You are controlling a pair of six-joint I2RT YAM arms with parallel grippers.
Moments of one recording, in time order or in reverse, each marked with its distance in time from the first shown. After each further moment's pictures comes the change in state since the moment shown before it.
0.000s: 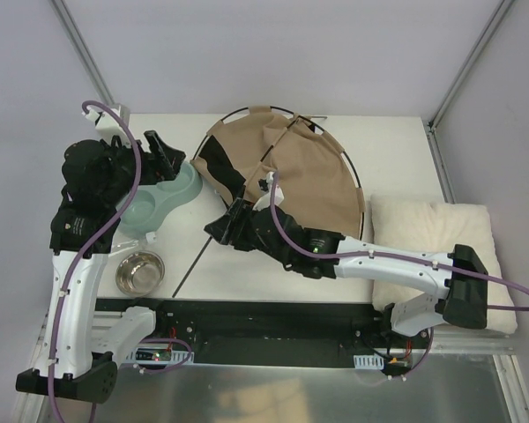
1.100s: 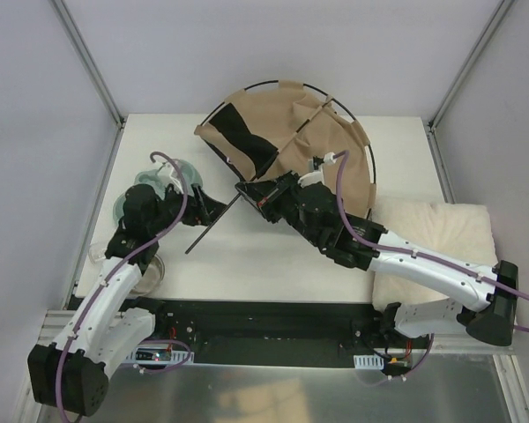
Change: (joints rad) left arm -0.056 -0.090 -0.674 0.465 0.307 -0.134; right arm -0.132 -0.184 -0.007 0.029 0.058 0.307
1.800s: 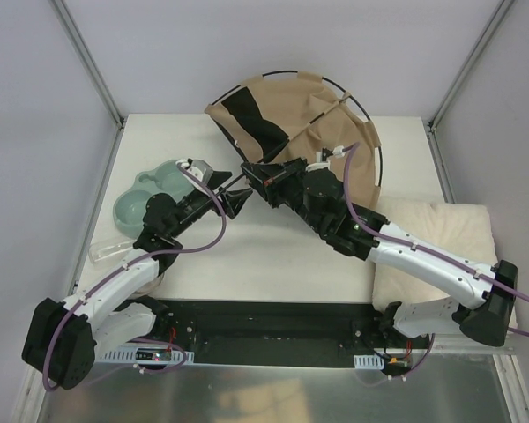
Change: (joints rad) left arm -0.306 0.154 -0.131 0.748 -0.190 0.292; right arm -0.081 0.027 0.052 0.009 -0.001 0.171
